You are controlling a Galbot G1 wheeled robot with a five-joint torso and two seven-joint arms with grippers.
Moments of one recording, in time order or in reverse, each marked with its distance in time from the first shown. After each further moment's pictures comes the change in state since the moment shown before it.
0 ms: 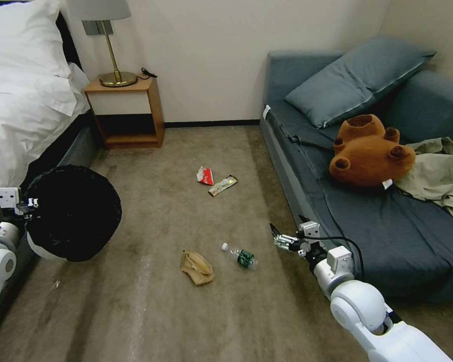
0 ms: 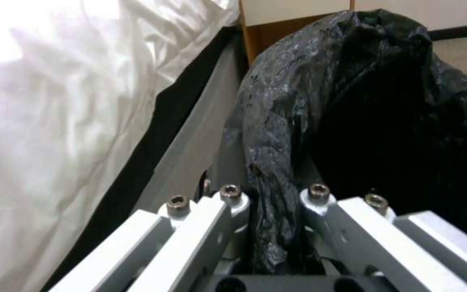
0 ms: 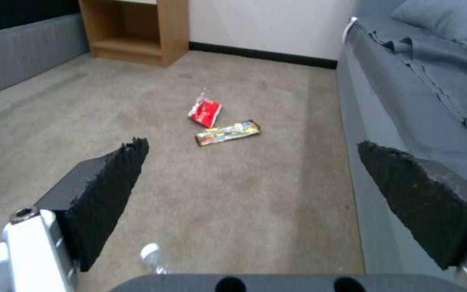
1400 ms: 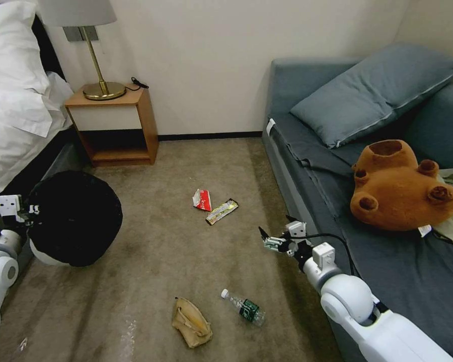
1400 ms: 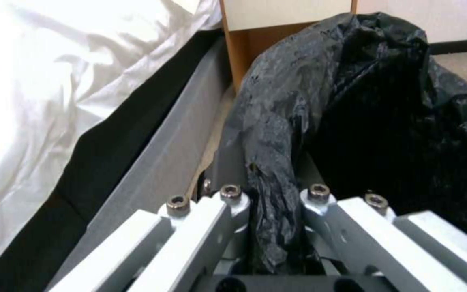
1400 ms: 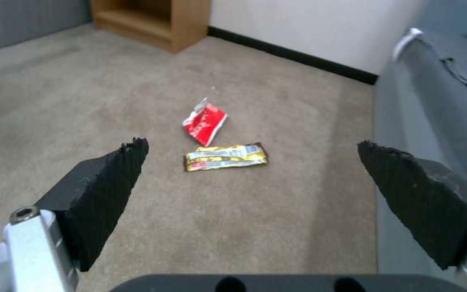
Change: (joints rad) left arm 0.031 -0.047 -0.021 0.004 0.008 -0.024 0.015; right arm 0.197 -0.059 -0.202 -0.071 -0.027 -0.067 -0.032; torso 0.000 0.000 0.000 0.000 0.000
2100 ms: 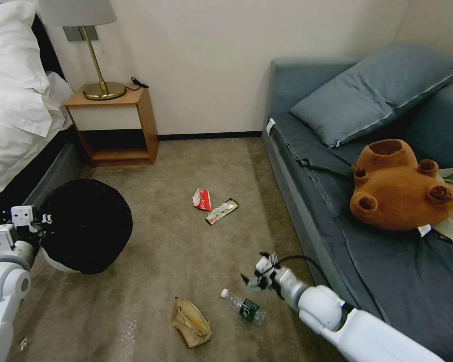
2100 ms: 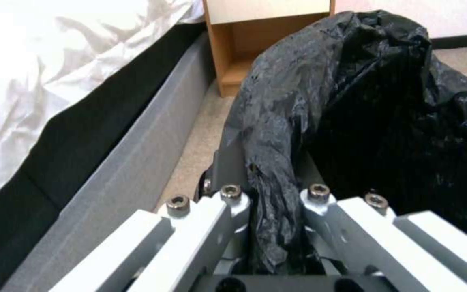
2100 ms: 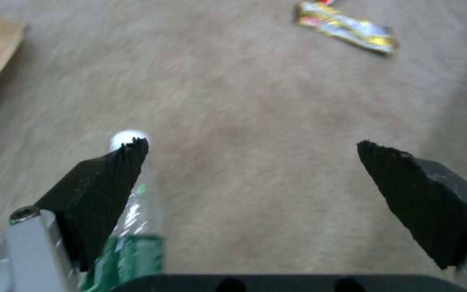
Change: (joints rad) left arm 0.036 -0.077 0.011 -0.046 0.044 -0.015 0.012; right arm 0.103 0.006 -0.349 -0.249 -0.255 -0.073 -0.153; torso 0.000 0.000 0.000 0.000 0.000
